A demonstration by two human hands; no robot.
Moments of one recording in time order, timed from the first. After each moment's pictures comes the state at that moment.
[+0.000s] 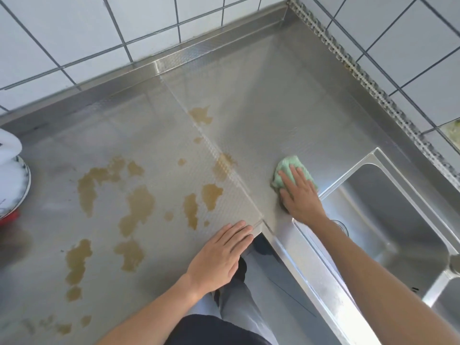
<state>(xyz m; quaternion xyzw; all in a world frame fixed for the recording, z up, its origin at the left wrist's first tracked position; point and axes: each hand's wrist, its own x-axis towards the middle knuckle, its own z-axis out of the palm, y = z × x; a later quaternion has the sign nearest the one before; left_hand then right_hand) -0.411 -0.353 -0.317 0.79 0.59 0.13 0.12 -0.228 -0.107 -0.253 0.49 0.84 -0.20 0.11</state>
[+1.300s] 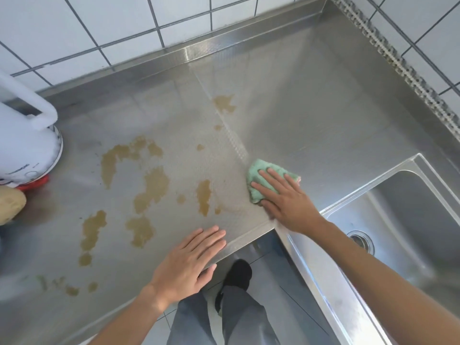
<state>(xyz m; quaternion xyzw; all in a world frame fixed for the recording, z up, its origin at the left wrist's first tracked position) -0.456 -0.436 -0.312 0.73 0.66 0.10 0.10 -0.267 -0.143 -0.264 0.21 0.96 -0.16 0.08</state>
